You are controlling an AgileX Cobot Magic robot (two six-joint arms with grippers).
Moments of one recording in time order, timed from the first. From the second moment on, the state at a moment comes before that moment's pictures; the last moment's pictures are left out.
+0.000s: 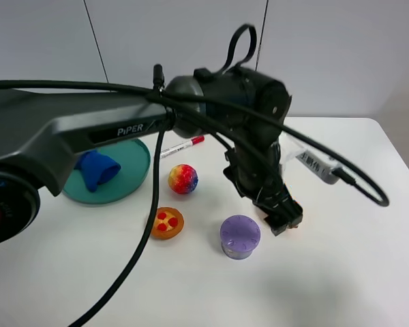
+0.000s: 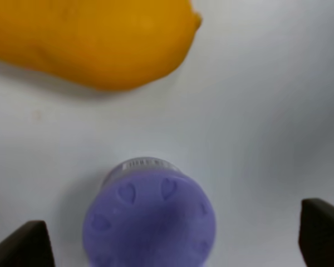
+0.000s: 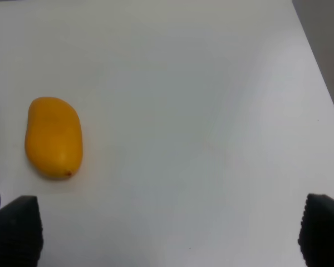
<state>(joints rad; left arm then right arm) -0.99 2.22 -1.95 -0.10 1.13 0.13 0.05 0.00 -0.50 -0.05 1.06 0.12</state>
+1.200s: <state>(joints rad) -0.24 1.11 -2.04 0.22 1.21 0.23 0.05 0.00 -0.50 -0.05 1.06 0.12</state>
